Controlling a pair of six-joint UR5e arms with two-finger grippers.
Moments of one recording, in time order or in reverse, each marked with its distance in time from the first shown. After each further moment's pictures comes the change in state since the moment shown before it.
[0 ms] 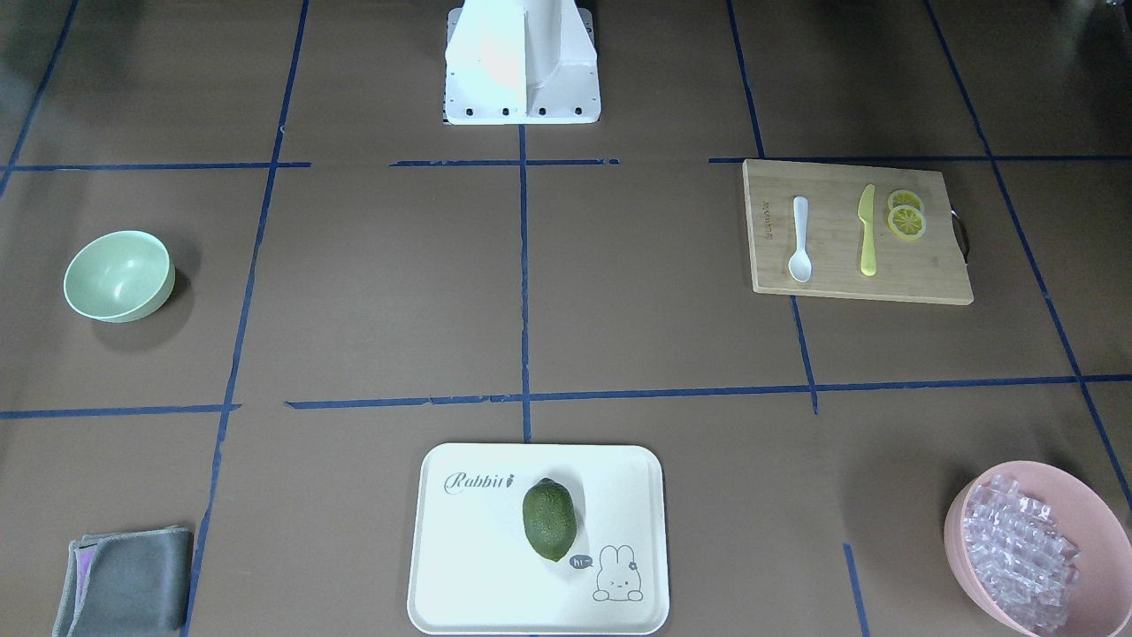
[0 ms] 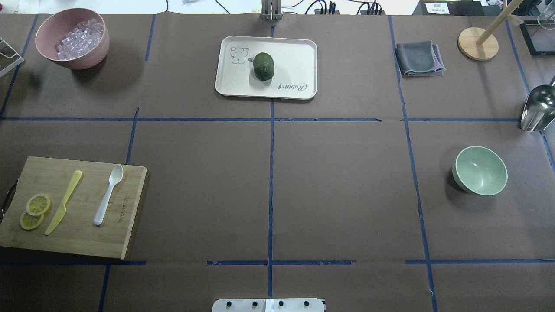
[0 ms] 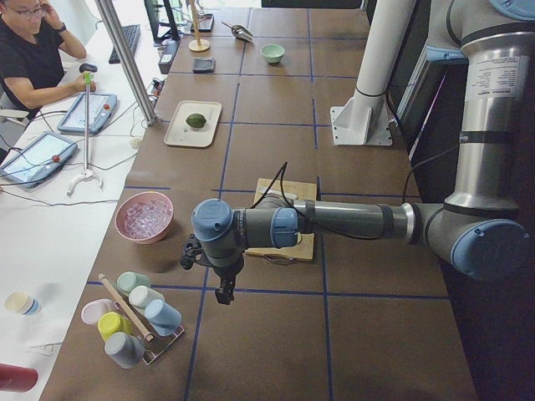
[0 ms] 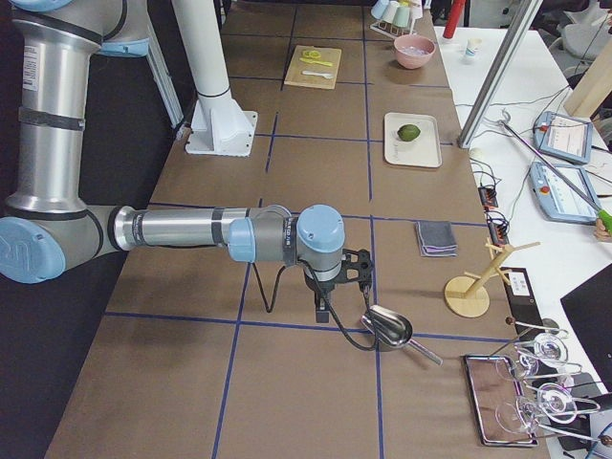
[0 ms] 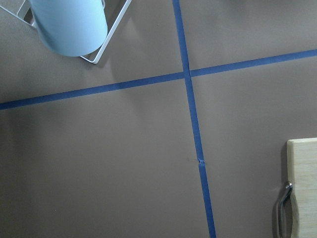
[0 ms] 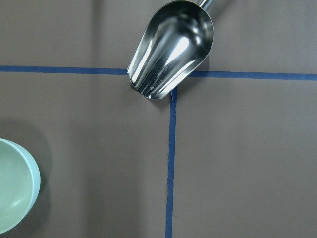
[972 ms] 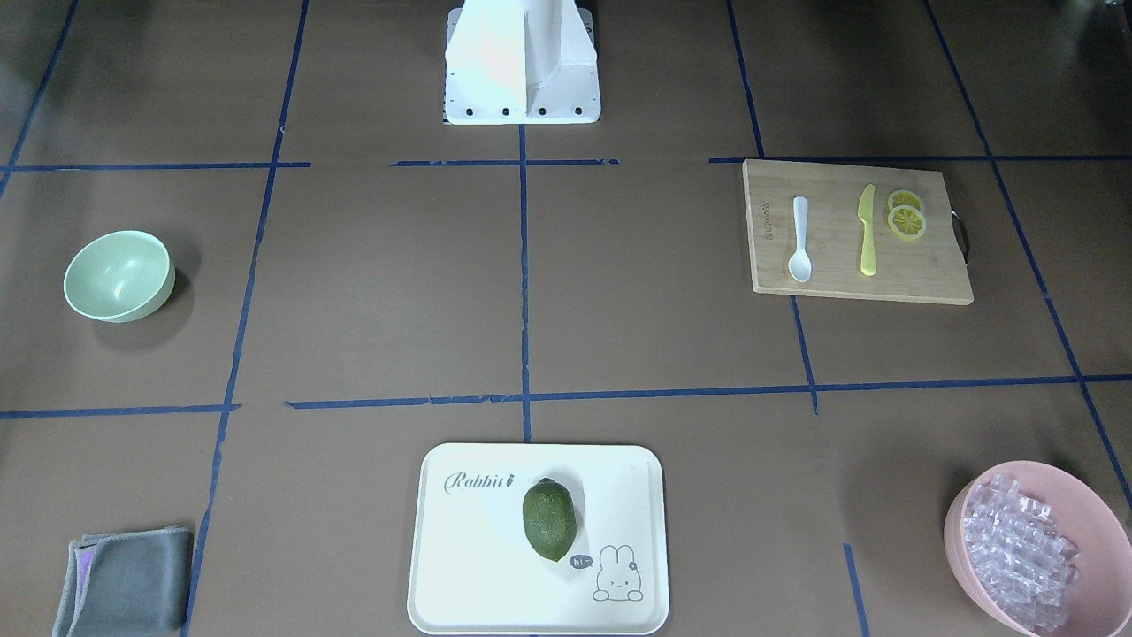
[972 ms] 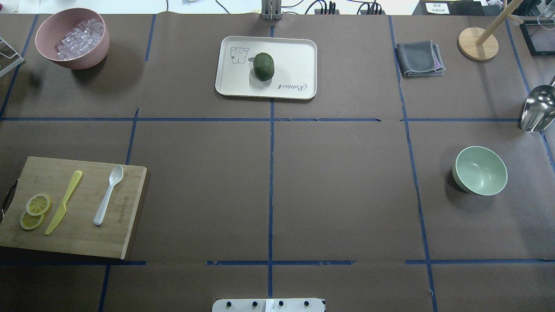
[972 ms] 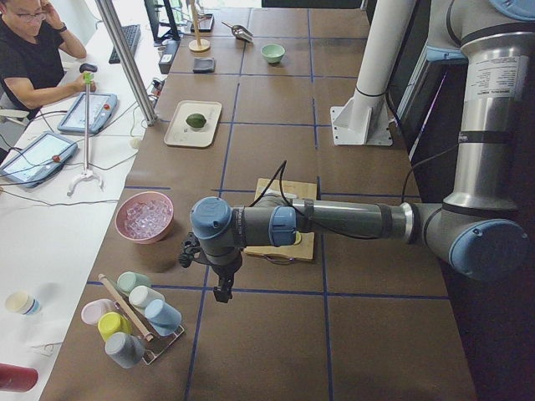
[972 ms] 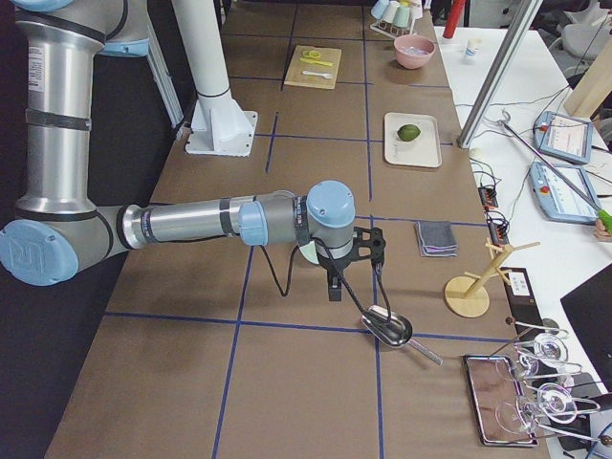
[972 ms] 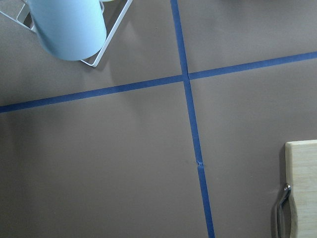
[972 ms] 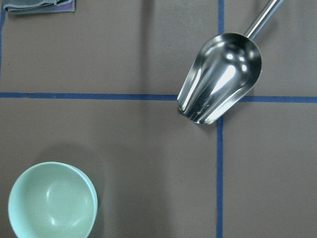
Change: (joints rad) left arm 0.001 -0.007 0.000 -0.001 -0.003 -0.003; right arm -0.087 0.051 0.063 0.018 0.044 0.170
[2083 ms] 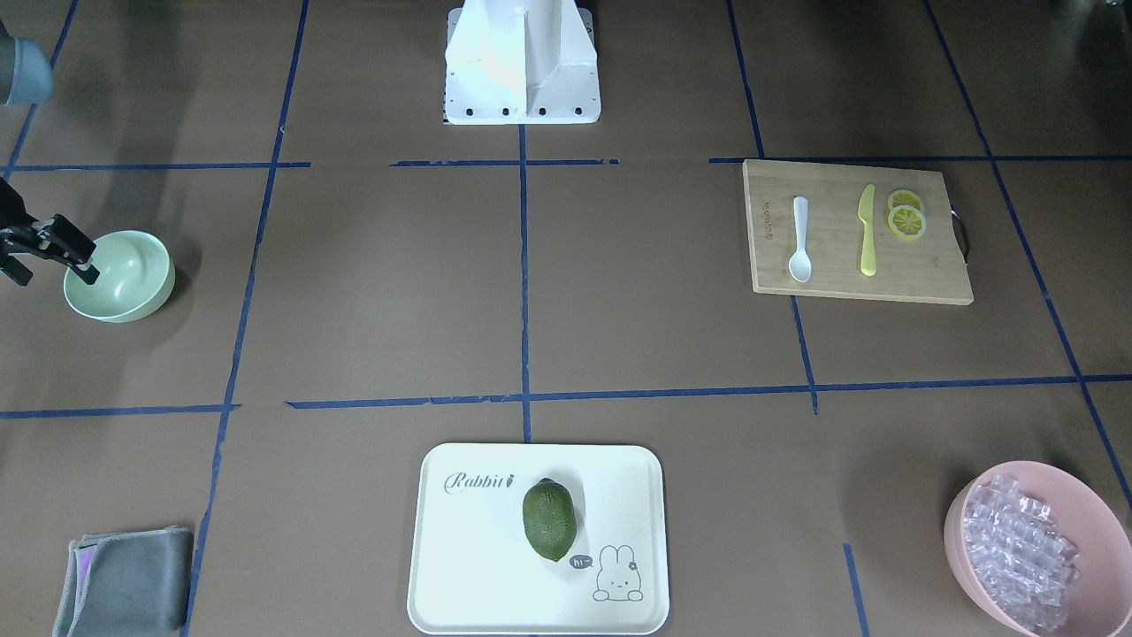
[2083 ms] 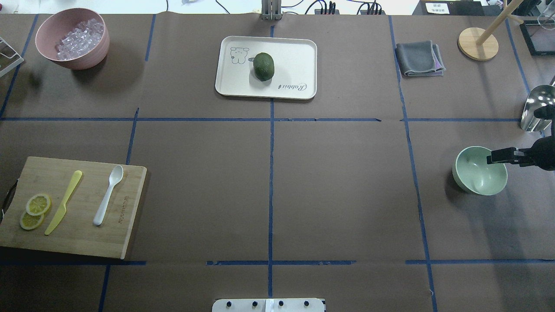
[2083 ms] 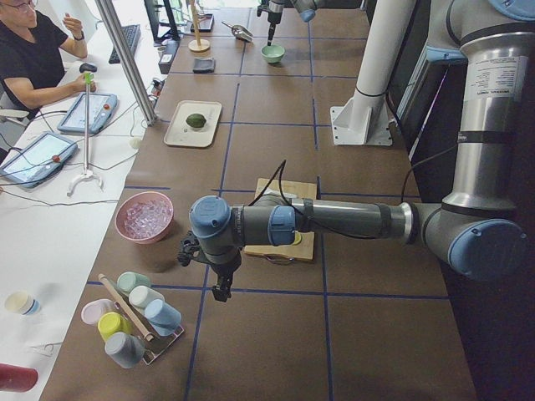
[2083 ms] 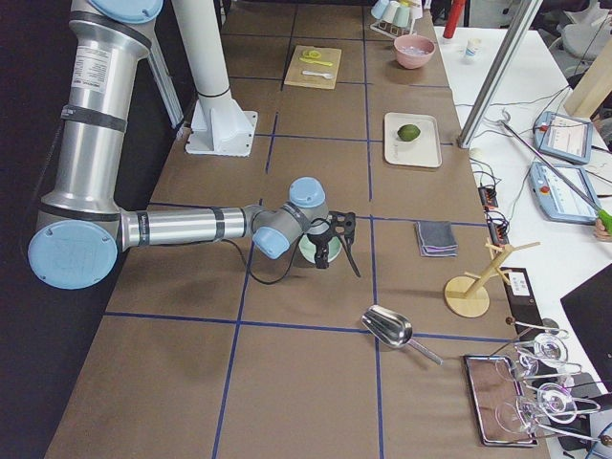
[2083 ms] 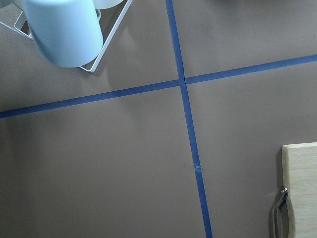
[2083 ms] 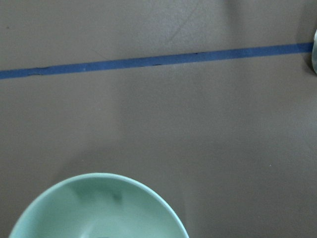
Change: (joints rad) left arm 0.001 -0.003 0.000 -0.002 0.000 0.002; right arm -0.534 -0.092 -0.172 0.792 -0.330 0.776
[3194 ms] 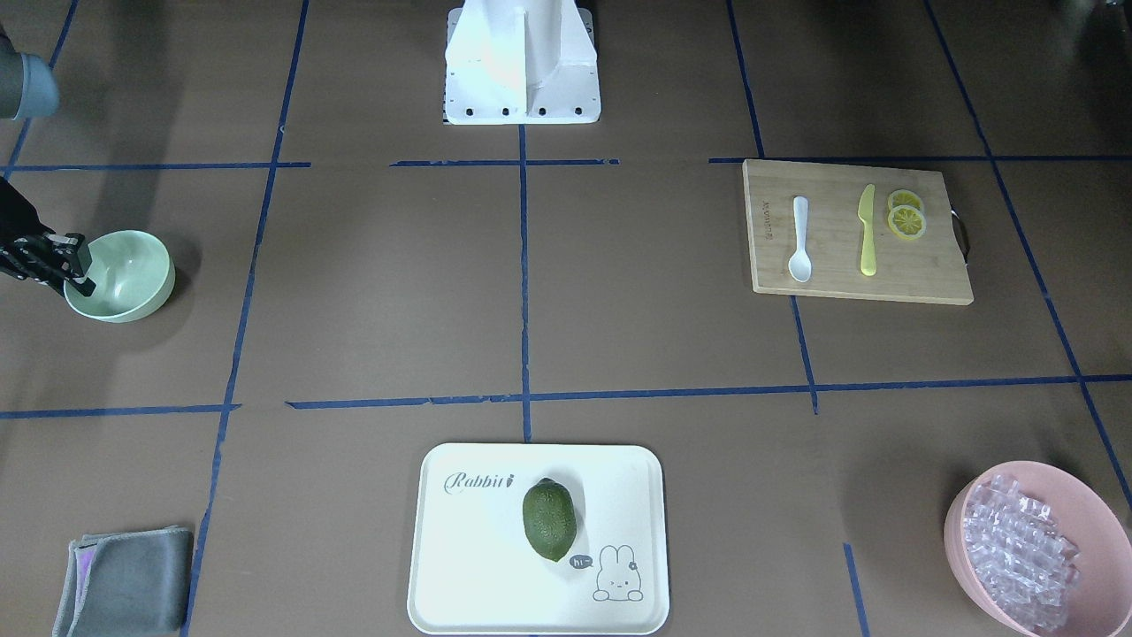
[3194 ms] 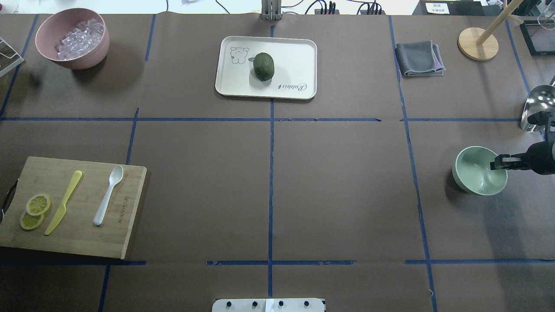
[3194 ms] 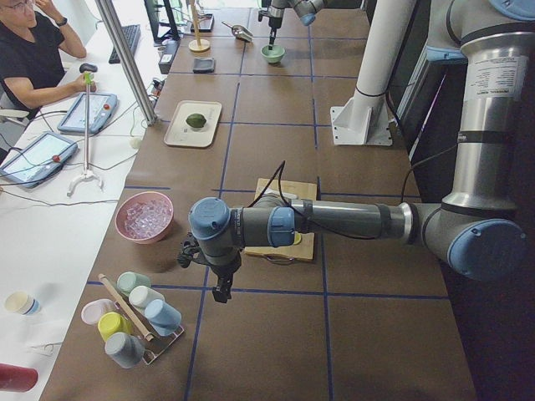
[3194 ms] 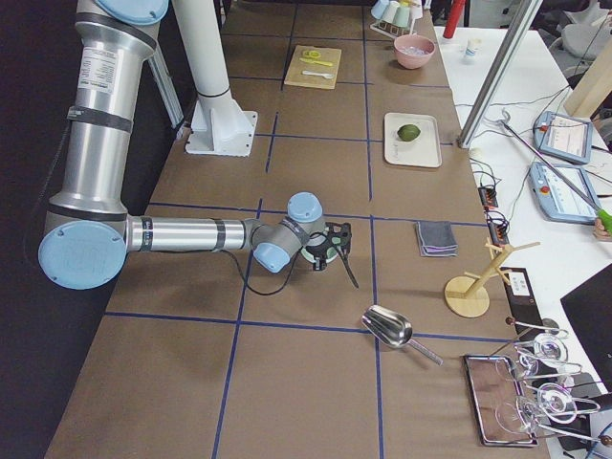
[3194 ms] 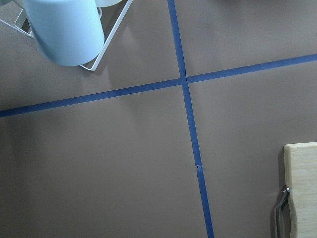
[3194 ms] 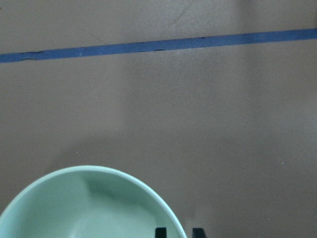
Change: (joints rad) left arm 0.000 -0.002 0.009 -0.002 0.000 0.001; right arm -0.015 0.009 -0.030 0.047 0.010 0.001
